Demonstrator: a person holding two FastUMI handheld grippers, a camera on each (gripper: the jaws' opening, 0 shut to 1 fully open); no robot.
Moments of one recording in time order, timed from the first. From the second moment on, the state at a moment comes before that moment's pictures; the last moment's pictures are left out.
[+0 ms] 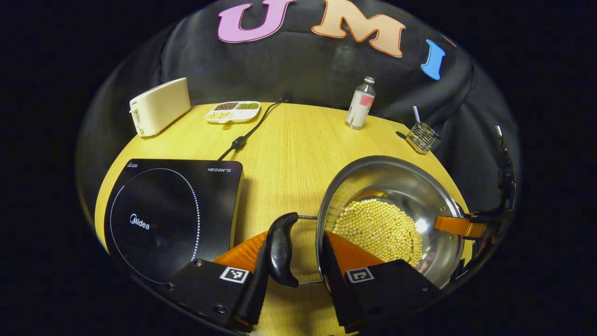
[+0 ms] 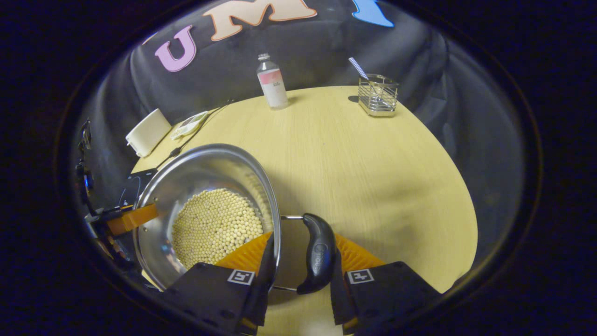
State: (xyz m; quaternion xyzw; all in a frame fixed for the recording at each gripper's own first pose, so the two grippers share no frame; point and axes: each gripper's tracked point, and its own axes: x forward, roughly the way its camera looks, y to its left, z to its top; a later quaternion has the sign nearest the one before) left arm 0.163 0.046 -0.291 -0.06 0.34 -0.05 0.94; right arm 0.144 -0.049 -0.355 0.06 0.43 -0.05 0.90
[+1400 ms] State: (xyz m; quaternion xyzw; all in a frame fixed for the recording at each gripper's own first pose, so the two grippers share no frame) left arm 0.132 0.134 -0.225 -0.09 0.32 -0.04 0.94; right arm 0.145 0.045 -0.279 0.05 0.38 -0.05 0.92
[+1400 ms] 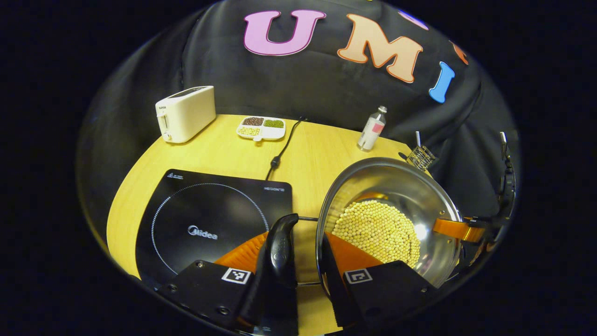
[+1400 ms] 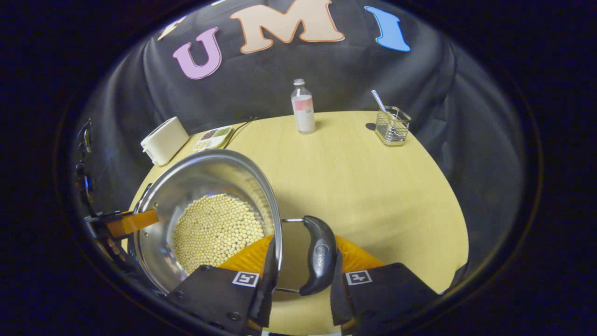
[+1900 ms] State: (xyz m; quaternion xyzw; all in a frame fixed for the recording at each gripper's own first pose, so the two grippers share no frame) left arm 0.130 0.240 -0.223 -0.09 0.32 -0.04 0.94; right arm 0.158 0.153 -0.285 0.06 0.39 -0.05 0.92
